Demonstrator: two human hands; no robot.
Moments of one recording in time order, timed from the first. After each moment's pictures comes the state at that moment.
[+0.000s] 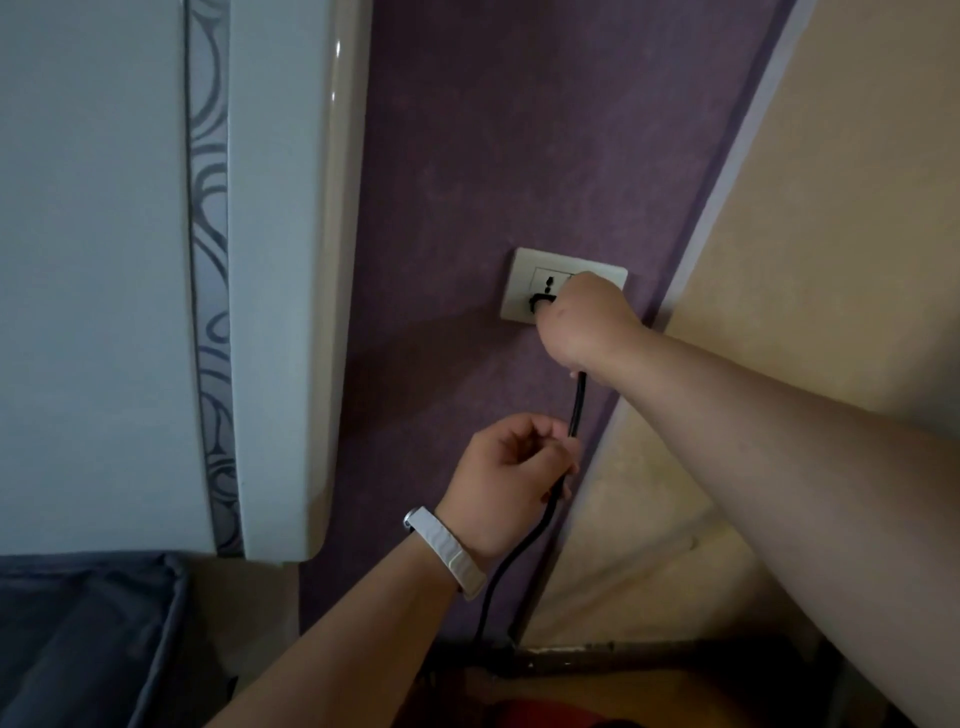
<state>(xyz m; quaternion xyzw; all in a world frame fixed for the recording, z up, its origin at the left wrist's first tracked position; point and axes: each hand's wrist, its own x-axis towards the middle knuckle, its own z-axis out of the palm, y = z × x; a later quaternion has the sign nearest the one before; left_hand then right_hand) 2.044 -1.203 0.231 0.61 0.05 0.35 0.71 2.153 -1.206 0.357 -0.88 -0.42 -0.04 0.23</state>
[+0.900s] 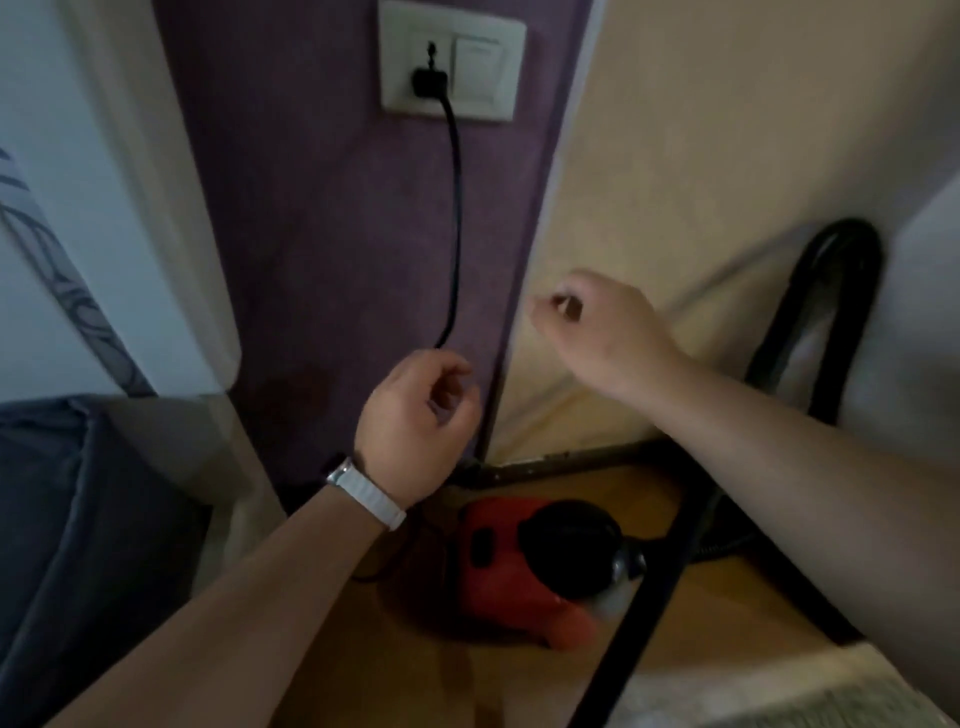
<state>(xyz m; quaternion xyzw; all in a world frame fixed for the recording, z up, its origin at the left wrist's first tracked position) 2.012 -1.254 0.137 0.82 0.17 0.42 0.34 2.157 -1.367 0.234 -0.88 -0.39 -0.03 0.26</state>
